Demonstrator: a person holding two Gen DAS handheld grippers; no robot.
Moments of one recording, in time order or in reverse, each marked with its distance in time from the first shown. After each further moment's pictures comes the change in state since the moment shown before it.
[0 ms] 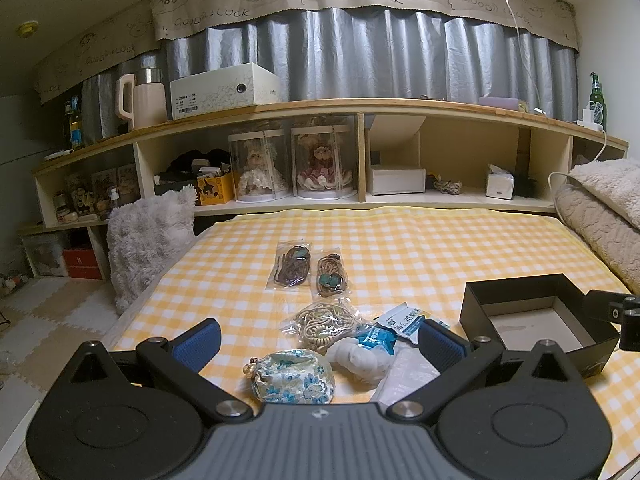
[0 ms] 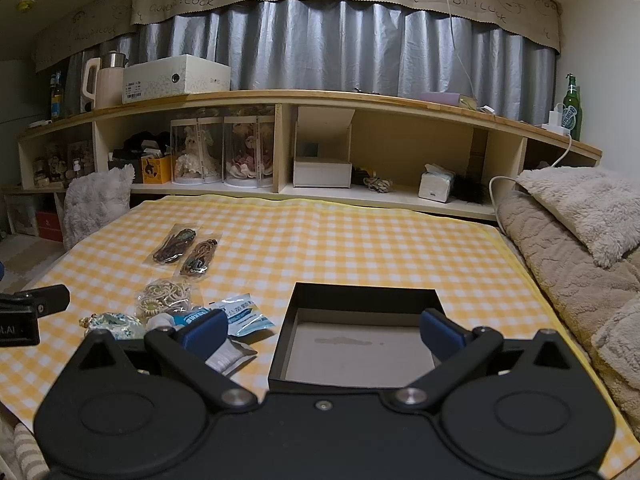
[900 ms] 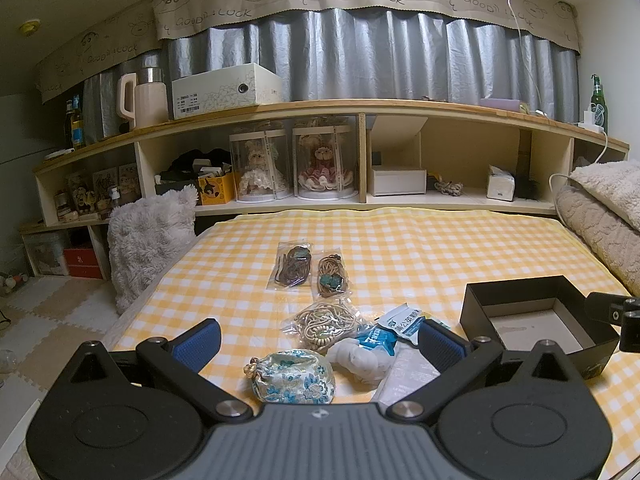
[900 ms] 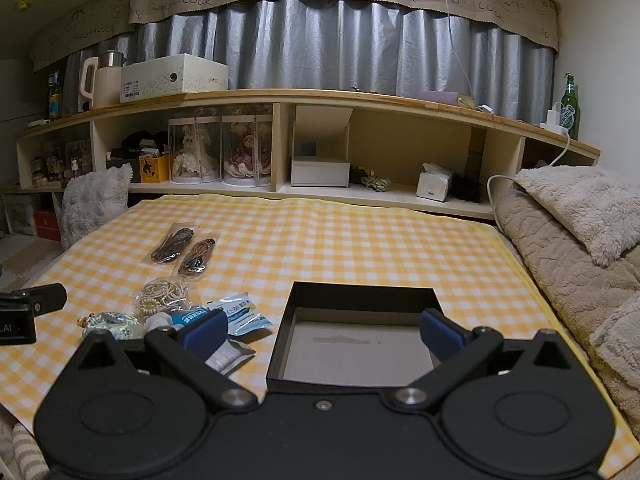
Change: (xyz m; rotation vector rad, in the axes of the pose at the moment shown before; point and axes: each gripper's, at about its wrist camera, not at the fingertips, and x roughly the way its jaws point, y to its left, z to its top) left arm 0.000 0.000 0.000 -0.001 0.001 0.000; right arm 0.000 0.001 0.001 -0.004 0.002 -0.001
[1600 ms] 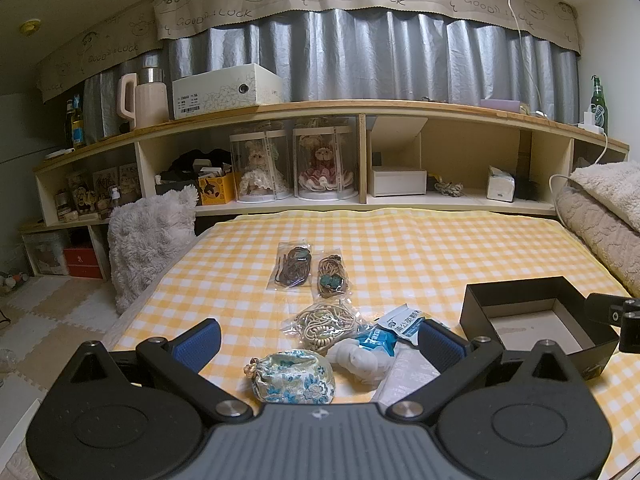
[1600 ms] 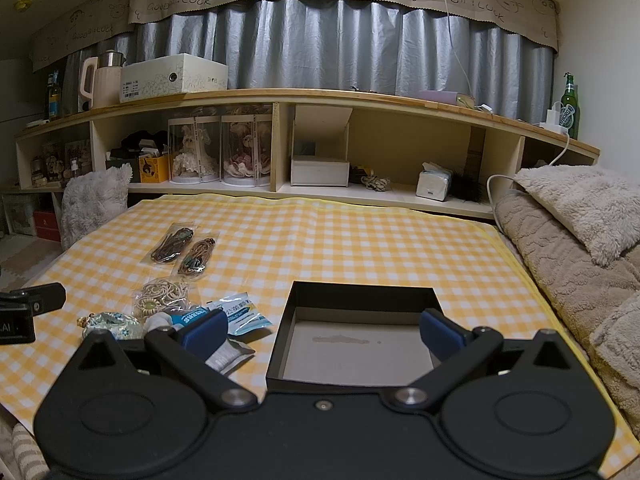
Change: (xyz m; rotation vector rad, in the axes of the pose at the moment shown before) left arm 0.002 0.000 0.001 -0.001 0.000 0.000; right arm 0.000 0.000 0.001 -0.001 0.001 -0.001
